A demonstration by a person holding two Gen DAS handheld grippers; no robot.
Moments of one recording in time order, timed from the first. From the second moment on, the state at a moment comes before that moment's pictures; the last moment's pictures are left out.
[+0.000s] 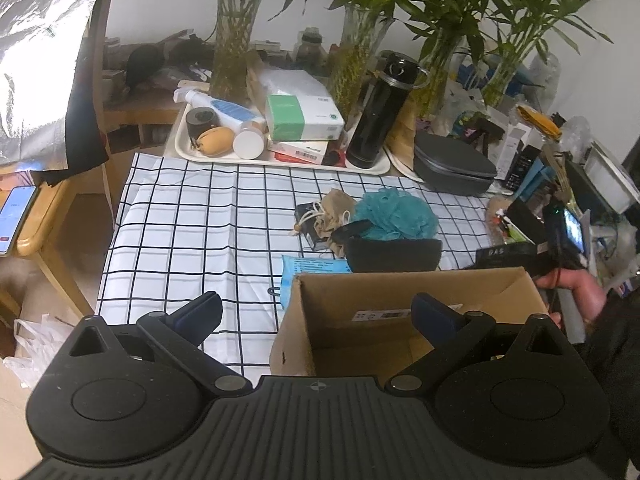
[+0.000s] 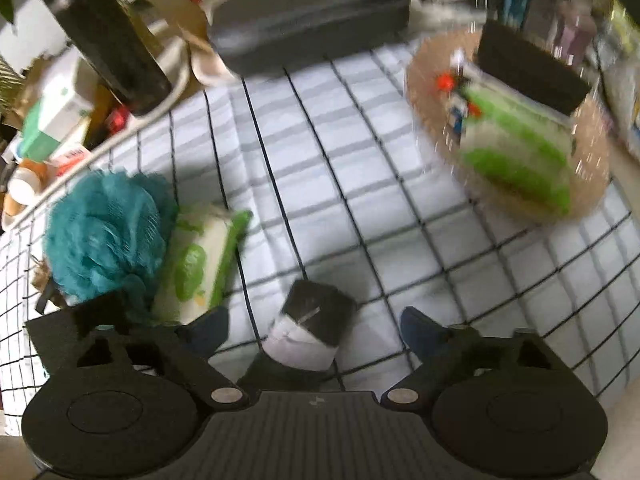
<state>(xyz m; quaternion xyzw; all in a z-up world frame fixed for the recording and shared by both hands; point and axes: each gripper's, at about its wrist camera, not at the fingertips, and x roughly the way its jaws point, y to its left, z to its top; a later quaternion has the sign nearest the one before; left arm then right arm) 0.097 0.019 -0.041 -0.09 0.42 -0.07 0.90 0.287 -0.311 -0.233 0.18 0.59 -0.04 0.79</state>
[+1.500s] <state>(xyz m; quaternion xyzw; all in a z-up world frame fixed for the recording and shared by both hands) 0.190 -0.048 -0.026 -0.06 0.44 -0.18 0.88 0.201 -0.333 -0.128 0.13 0.44 0.04 0.89</state>
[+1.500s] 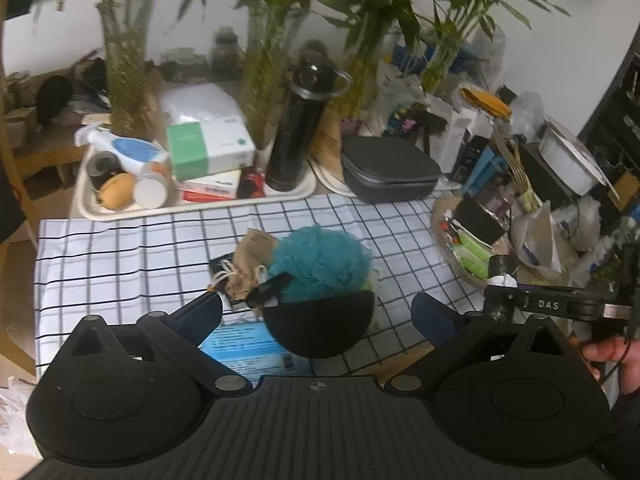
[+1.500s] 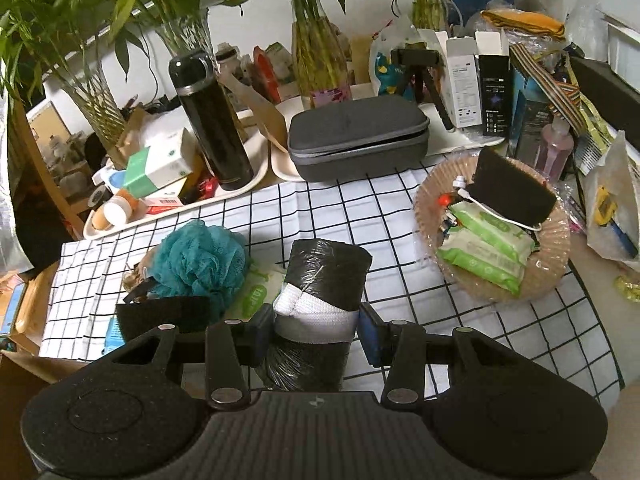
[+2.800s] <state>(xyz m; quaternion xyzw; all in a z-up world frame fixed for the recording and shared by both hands) 0.301 -0.164 -0.139 0.11 0.62 -0.22 0.74 0.170 -0.342 -0.124 0.17 0.42 0.09 0.88</state>
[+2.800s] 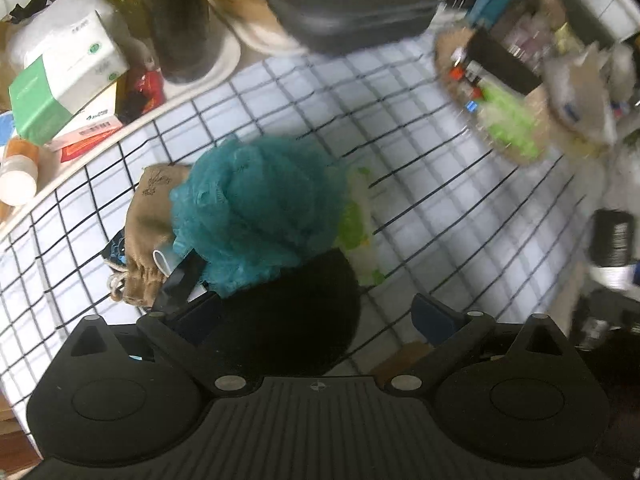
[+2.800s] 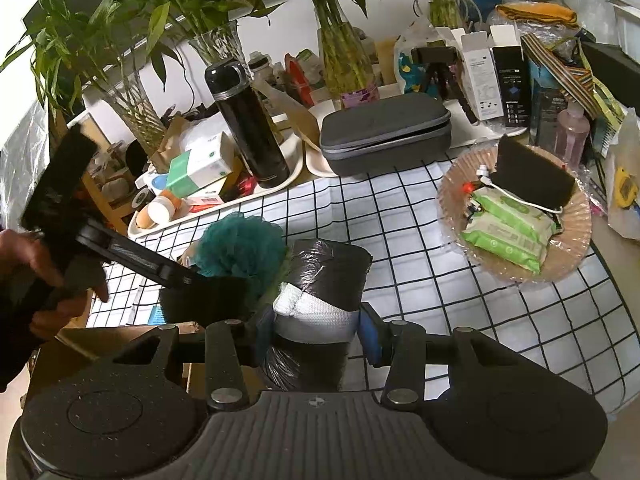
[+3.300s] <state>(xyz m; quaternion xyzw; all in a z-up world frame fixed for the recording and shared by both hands) 0.289 -0.165 -0.135 0.19 0.61 -0.18 0.75 0.166 -0.345 -0.120 0.17 0.42 0.10 0.89</state>
